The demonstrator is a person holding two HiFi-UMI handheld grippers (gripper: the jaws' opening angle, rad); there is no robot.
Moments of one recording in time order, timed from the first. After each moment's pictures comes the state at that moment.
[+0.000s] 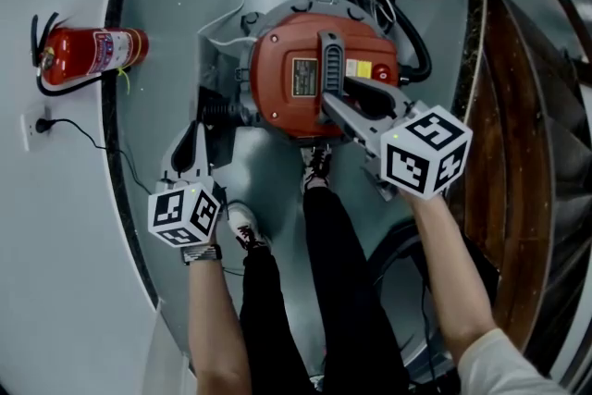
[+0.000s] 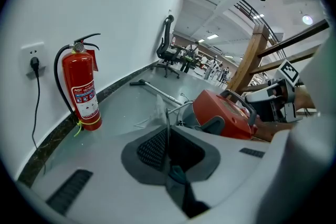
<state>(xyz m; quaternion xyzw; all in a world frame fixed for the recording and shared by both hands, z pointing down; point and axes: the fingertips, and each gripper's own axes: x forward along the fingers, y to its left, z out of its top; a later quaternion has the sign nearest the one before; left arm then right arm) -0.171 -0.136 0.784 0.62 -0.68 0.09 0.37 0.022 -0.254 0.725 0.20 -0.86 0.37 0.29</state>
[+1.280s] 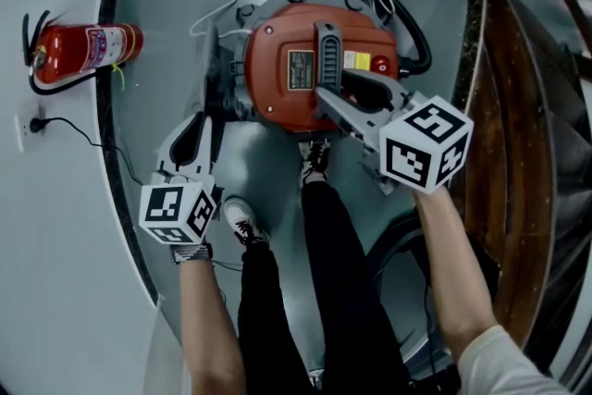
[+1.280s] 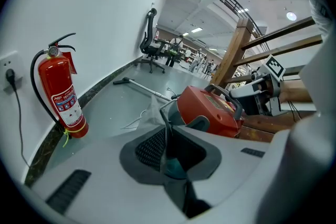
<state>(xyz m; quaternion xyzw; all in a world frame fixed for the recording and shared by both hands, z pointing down) -0.145 -0.150 0.773 0.68 -0.62 0.12 0.36 0.017 -0.251 0.727 0.18 -0.87 0.37 0.28</state>
